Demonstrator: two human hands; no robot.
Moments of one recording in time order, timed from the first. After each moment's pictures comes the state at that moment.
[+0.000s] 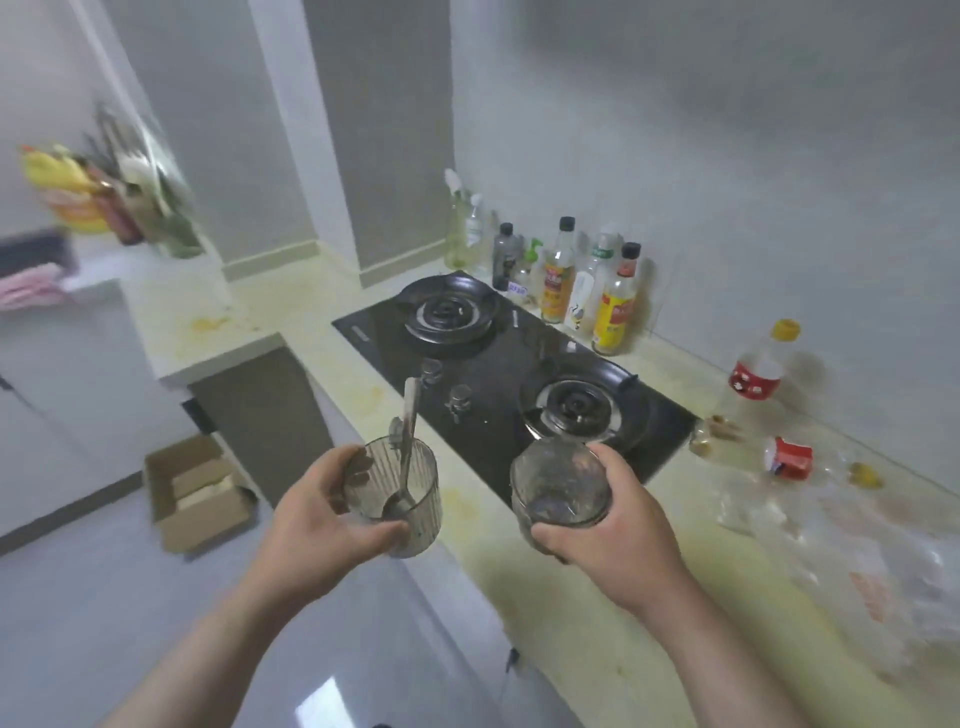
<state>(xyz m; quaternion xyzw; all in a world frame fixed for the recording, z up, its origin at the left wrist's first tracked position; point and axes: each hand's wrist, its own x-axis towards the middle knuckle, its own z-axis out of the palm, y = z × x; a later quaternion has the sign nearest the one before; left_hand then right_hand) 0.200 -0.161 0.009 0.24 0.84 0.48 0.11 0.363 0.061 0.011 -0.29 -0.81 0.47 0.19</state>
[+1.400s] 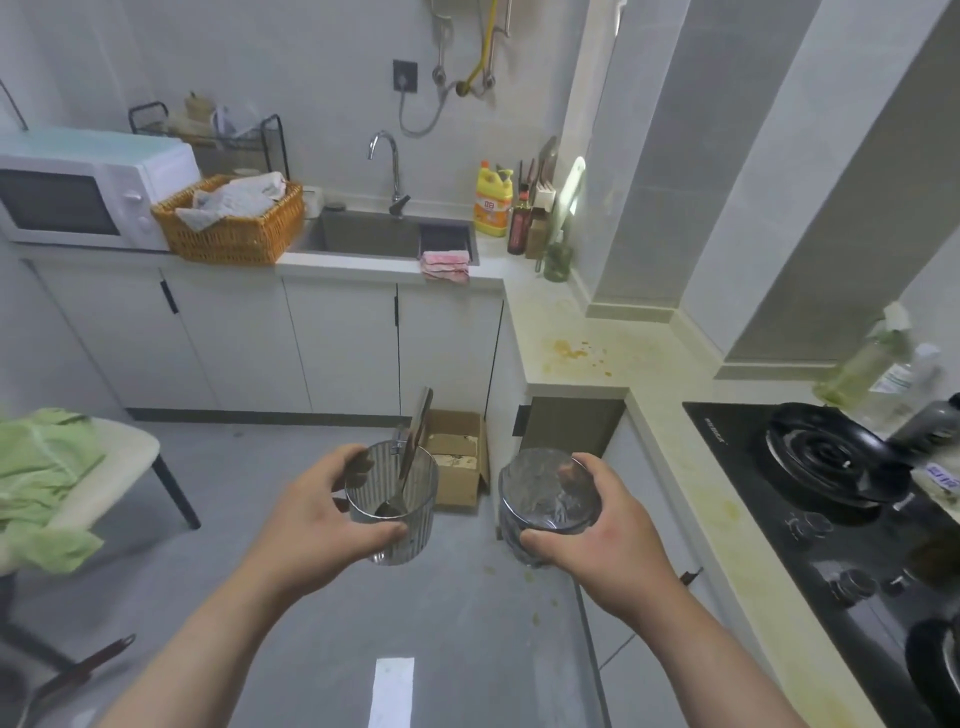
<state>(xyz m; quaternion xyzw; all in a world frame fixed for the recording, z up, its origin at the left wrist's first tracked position) 0.078 -0.565 0.021 -0.02 0.87 0.49 -0.05 0.088 -0.291 0.047 0.00 -0.87 0.50 0.00</state>
